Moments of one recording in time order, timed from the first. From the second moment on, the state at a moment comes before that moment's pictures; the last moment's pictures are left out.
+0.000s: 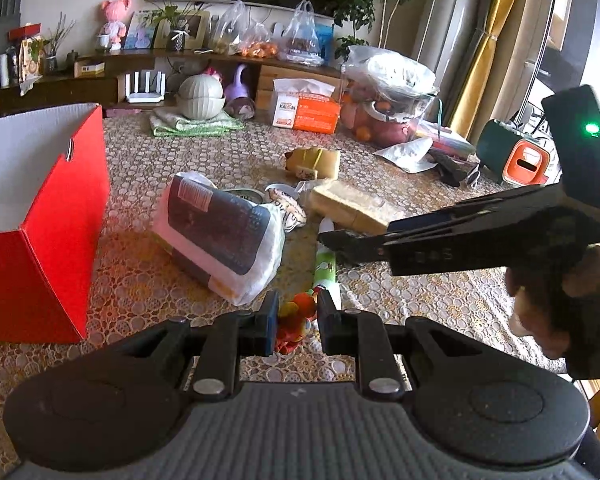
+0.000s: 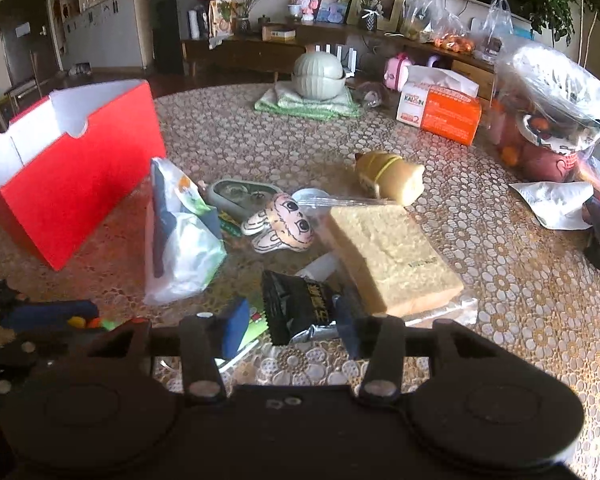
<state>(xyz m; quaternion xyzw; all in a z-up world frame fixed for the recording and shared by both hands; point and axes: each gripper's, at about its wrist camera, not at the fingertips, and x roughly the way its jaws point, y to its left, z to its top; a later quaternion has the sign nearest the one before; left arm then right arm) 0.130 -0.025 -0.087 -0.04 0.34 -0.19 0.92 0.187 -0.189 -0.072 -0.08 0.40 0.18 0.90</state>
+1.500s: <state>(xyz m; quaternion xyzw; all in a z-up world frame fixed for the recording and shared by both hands) 0.106 0.099 0.005 -0.08 0.26 -0.10 0.96 0.154 -0.079 0.059 -0.02 0.32 0.33 0.89</state>
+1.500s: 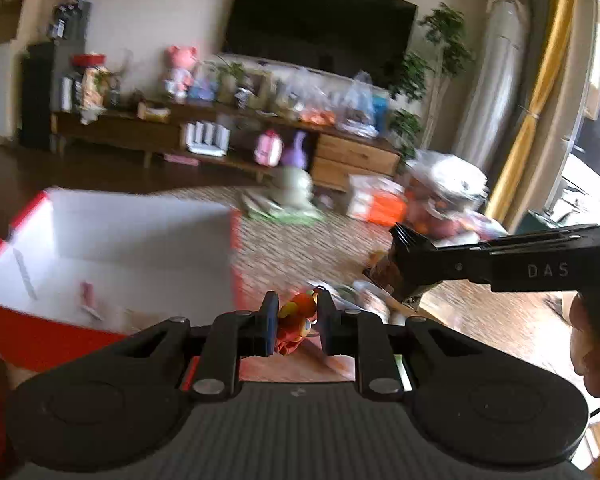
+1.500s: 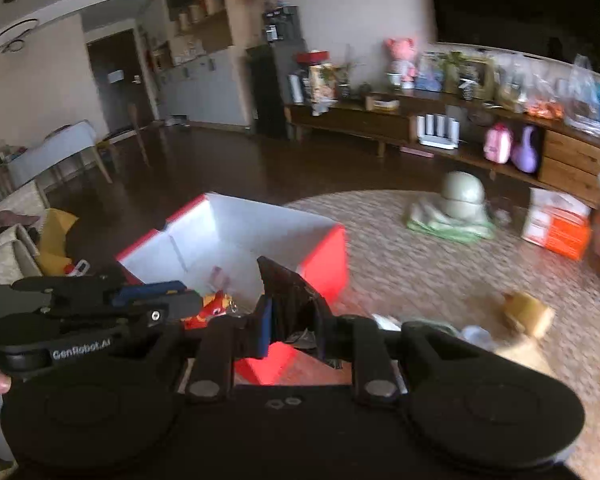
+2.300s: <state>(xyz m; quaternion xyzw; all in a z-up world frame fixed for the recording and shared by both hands) 0.204 0.254 -0.031 -0.03 0.36 0.06 0.93 0.226 0.086 -0.027 -0.12 0.41 0.34 0.84</state>
